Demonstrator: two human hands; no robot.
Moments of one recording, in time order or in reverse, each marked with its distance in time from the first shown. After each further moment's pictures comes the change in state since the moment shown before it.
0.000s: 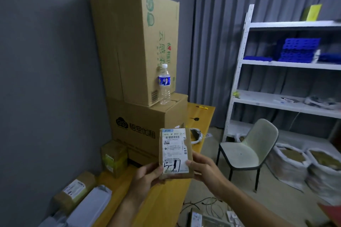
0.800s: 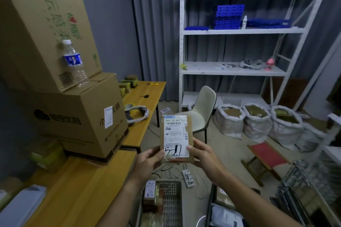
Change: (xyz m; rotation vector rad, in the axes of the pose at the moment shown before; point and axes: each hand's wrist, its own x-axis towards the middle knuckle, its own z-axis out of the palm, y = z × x) left_hand -0.008 -0.070 0.290 0.070 -0.242 -0.083; right_hand -0.168 0.062 -0.235 0.174 0.347 0.048
